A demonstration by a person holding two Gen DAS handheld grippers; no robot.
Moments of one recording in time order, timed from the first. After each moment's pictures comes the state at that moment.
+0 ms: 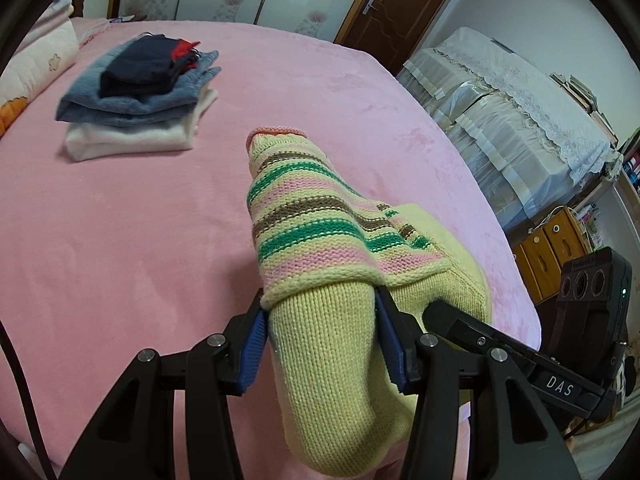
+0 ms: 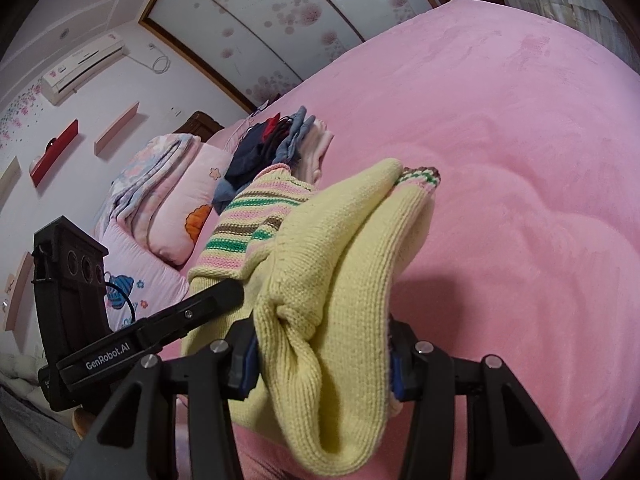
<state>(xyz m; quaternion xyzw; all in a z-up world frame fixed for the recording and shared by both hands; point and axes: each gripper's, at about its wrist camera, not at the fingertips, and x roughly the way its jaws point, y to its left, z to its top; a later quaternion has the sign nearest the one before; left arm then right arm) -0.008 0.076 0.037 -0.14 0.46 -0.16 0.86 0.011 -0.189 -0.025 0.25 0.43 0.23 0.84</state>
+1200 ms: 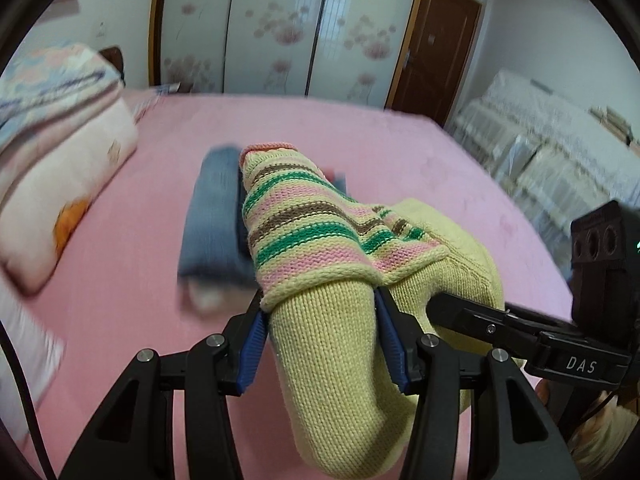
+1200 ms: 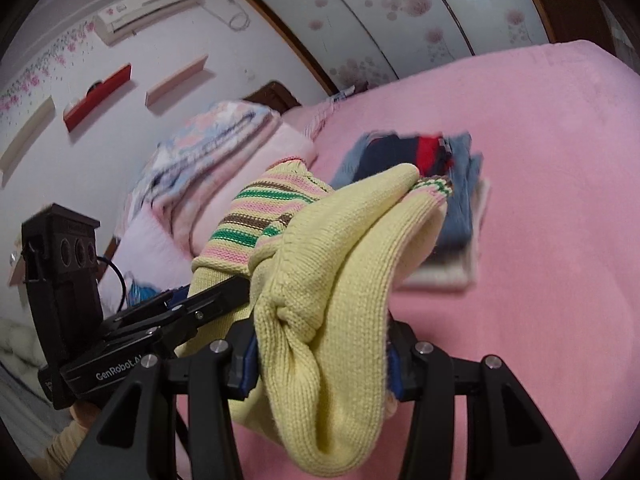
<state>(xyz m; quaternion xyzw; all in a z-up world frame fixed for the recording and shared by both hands) 0.170 0.299 0.117 -0.09 0.37 -0.08 0.92 0.203 0.041 0.045 0.18 0.40 0.35 0.83</state>
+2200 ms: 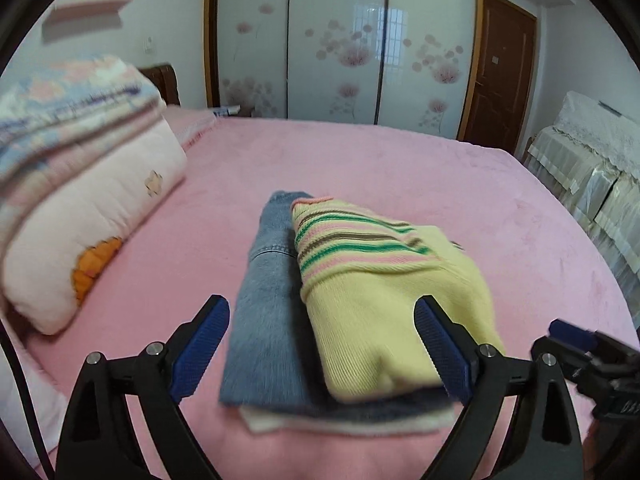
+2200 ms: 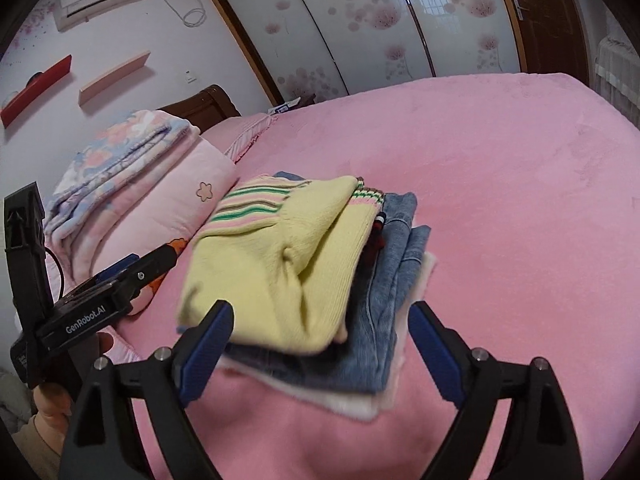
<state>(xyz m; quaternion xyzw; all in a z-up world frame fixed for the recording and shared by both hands) 0.293 0.328 0.076 -0.05 0.34 0.06 0.94 0.341 0.050 0.014 0.11 0.40 0.25 0.88</state>
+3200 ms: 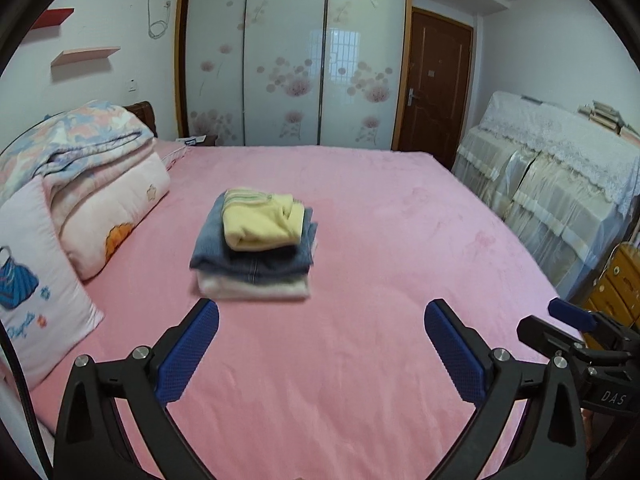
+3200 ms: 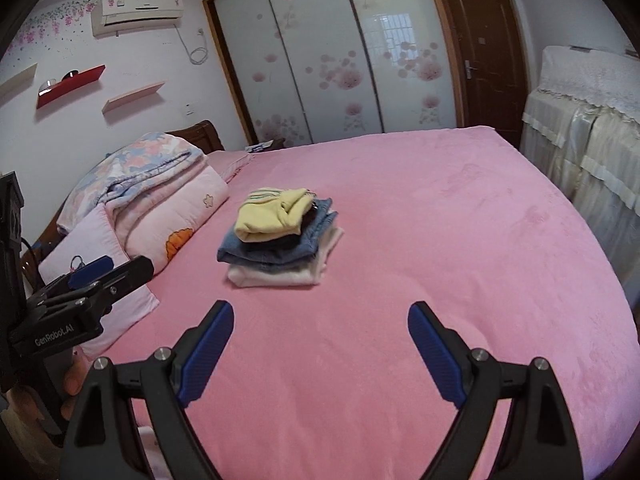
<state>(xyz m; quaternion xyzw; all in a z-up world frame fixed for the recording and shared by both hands) -0.055 0.142 0.196 -0.04 0.30 -0.01 0.95 -0.001 -0.116 0.145 0.06 0.33 0.16 0.93</state>
